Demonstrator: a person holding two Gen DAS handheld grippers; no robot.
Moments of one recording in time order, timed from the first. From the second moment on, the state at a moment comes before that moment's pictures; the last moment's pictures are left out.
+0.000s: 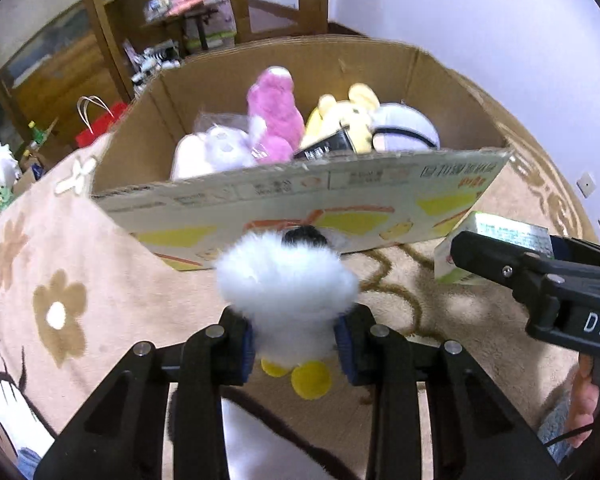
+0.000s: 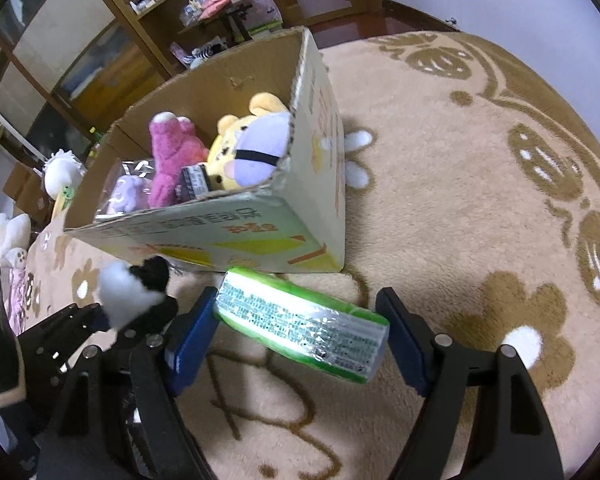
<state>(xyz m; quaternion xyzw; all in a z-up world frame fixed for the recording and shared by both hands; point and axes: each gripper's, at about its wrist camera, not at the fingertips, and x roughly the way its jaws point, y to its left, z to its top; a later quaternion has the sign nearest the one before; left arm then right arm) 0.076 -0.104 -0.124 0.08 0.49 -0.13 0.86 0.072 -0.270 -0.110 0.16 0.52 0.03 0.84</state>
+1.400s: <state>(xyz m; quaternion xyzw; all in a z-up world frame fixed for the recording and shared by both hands) 0.105 -0.072 -0.010 0.08 0.28 -0.10 0.95 0.080 -0.219 -0.007 -0.02 0.28 0.04 0.96</state>
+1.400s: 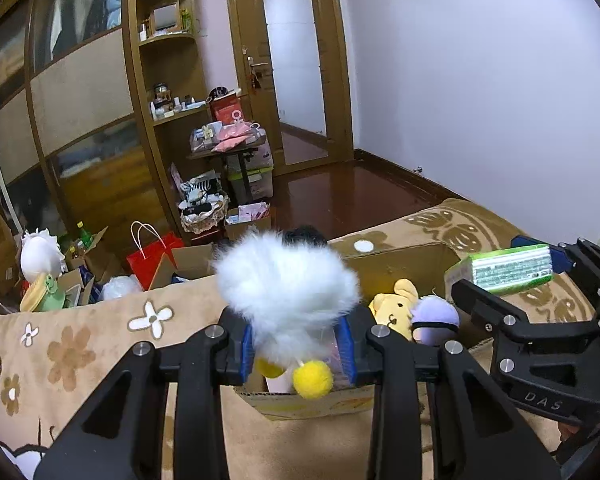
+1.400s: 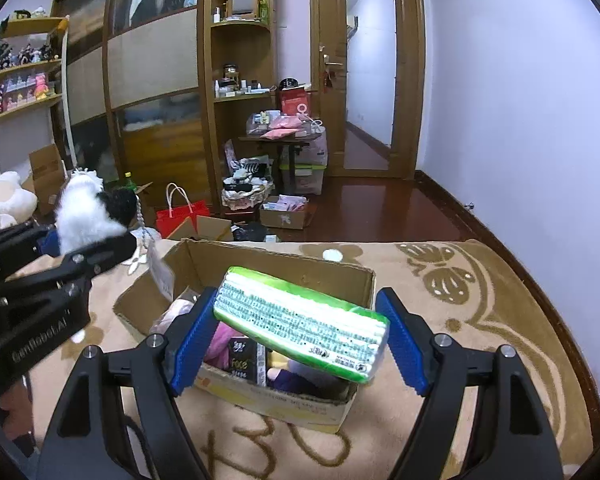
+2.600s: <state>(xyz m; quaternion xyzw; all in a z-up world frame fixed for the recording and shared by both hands) 0.145 -0.062 -0.054 0.05 0.36 -0.08 0.93 0.109 -0.217 -0.039 0.00 0.31 0.09 0.95</state>
